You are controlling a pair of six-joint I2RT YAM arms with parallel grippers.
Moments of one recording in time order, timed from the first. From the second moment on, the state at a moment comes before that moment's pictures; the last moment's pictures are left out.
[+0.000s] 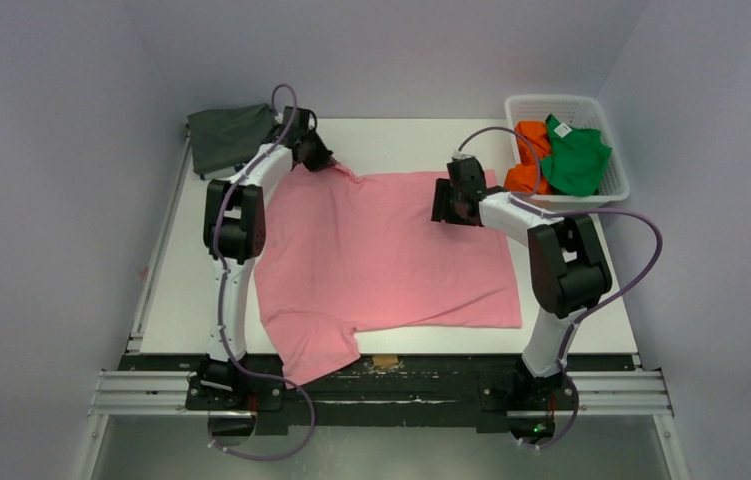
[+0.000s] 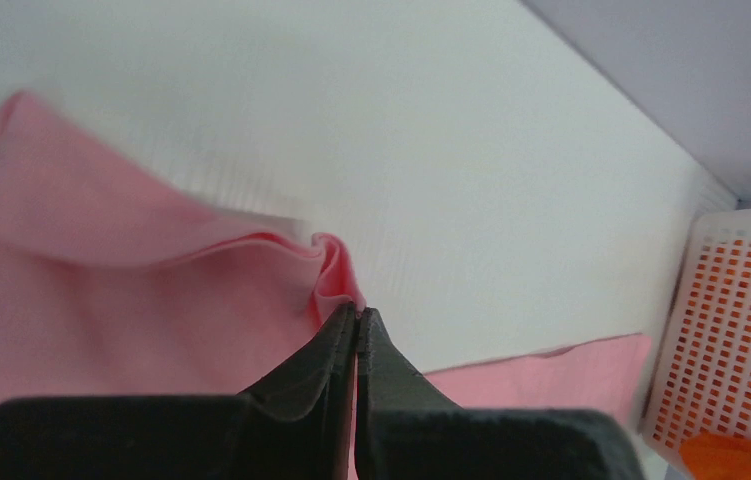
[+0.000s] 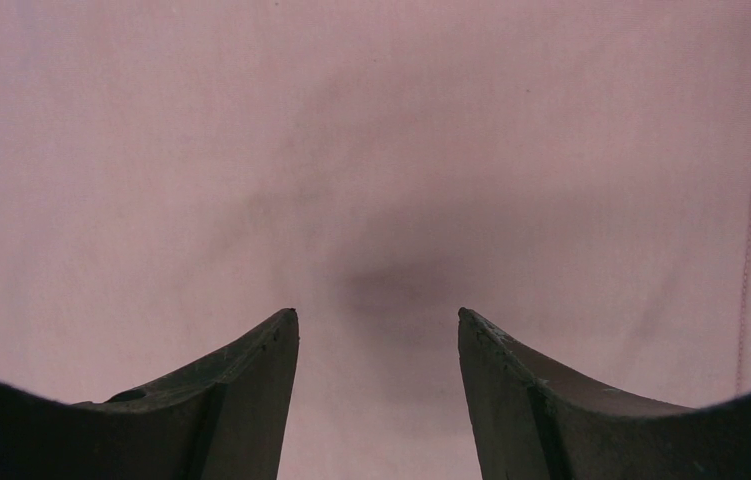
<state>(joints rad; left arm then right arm) -0.19 2.47 2.08 -0.33 0.18 -0.80 0.33 1.85 1.19 -0.25 0.15 0.40</state>
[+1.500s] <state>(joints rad) -0.24 2.05 1.56 -0.73 0.21 -0.55 0.27 1.91 1.22 -0.25 0.22 0.54</state>
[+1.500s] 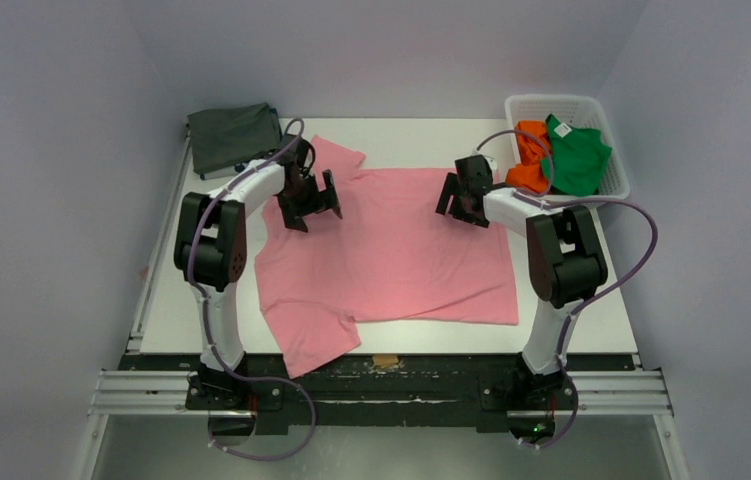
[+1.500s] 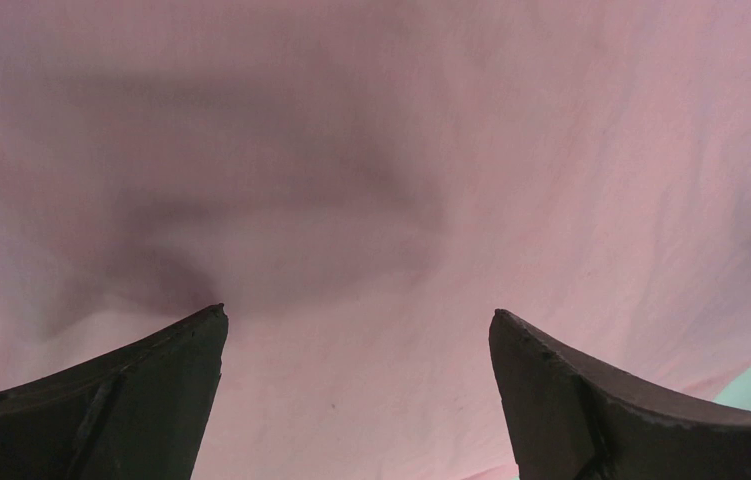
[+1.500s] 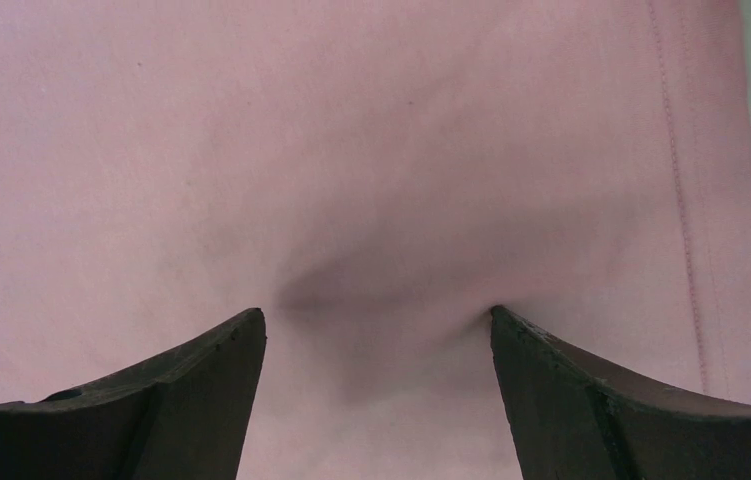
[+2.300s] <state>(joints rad) -0.14 2.63 2.45 -0.87 0.44 -0.74 0.17 2.23 1.69 -0.29 0.16 0.59</state>
